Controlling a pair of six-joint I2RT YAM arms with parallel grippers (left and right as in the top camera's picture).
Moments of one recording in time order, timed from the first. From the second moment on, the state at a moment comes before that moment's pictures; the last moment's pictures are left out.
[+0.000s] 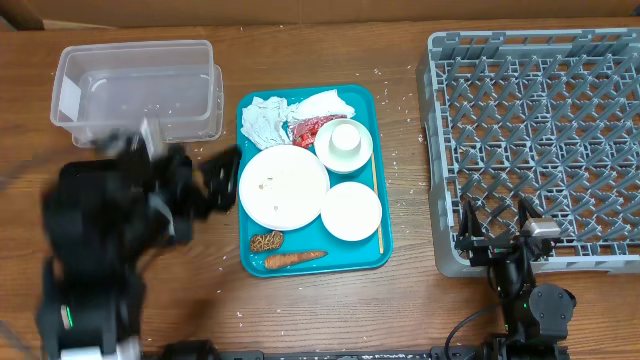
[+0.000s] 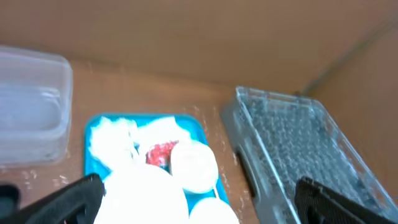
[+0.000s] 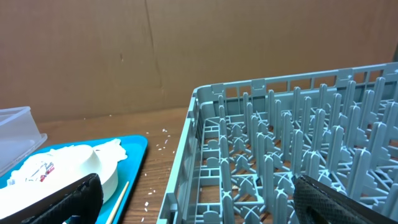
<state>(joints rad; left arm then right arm) 0.07 0.89 1.15 -0.68 0.51 -0.30 -0.06 0.01 0.02 -0.02 -0.14 0.15</state>
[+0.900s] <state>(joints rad) -0.27 1.94 1.91 -1.05 0.02 -0.22 -0.06 0.01 0.02 -0.02 -0.14 0.15</state>
